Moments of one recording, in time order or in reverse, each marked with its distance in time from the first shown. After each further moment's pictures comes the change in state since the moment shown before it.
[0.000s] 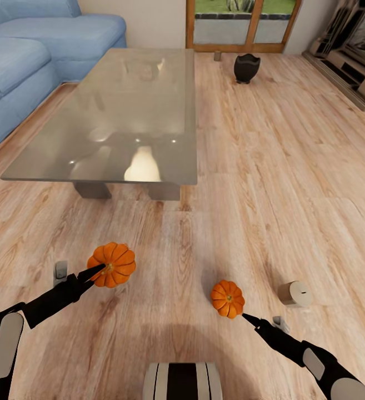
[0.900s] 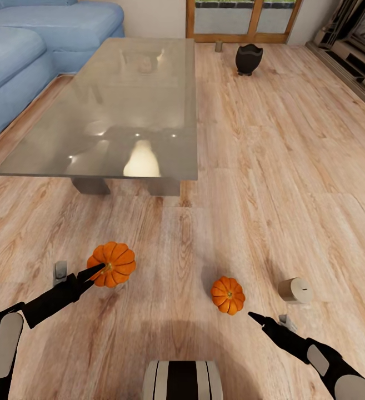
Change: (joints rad) left arm 0.000 0.002 0.000 0.000 0.009 0.002 -0.002; right arm -0.013 -0.021 -0.015 -0.004 -0.005 0.005 -0.086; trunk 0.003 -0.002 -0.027
